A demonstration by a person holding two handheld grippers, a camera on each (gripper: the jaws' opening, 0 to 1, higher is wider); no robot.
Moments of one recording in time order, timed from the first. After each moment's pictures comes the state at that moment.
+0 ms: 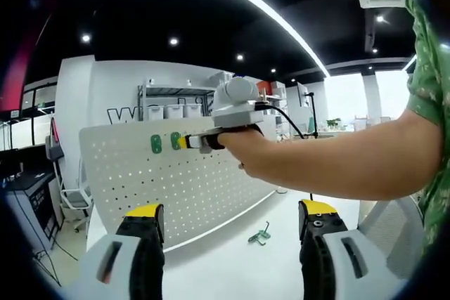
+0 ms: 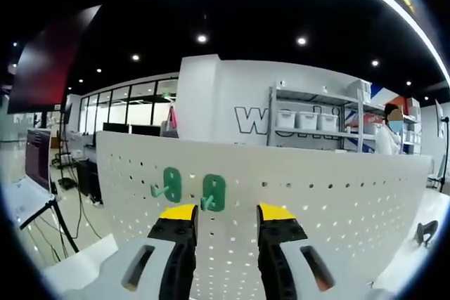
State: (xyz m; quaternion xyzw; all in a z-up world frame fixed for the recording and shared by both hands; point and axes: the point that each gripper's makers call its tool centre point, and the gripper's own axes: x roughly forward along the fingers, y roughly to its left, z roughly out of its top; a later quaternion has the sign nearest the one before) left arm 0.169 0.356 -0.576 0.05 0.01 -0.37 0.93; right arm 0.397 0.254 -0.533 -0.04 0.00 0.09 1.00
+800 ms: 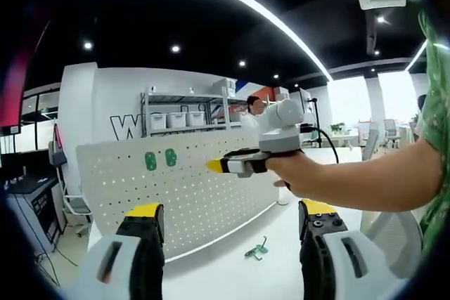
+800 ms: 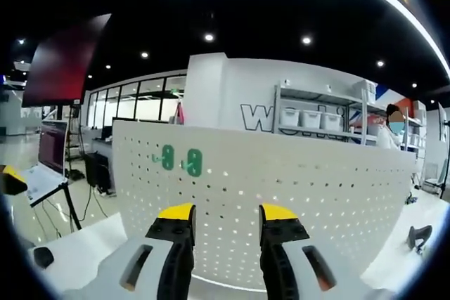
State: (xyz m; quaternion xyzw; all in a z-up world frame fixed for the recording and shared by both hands) left arm 0.164 0.329 -0.546 0.04 -0.01 -0.35 0.93; right arm 0.331 0.200 -0.545 -0.06 0.01 0.11 0.99
